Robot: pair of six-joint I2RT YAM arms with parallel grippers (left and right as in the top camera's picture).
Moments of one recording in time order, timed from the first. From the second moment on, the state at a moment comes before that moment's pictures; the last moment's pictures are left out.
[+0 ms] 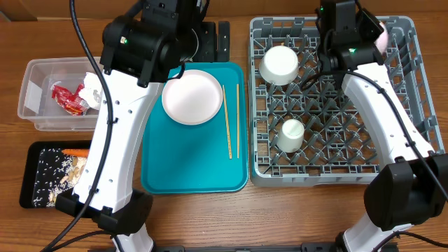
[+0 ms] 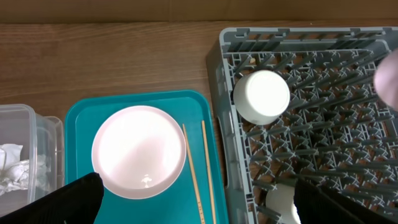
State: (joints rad) left arm -0.40 1.88 2.42 -1.39 -0.02 -0.34; right arm 0.17 1.83 1.66 -0.52 0.96 -0.84
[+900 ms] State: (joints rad) left arm -0.40 1.88 2.42 -1.39 -0.02 -0.34; right arm 0.26 2.09 1.64 -0.42 1.17 -1.24
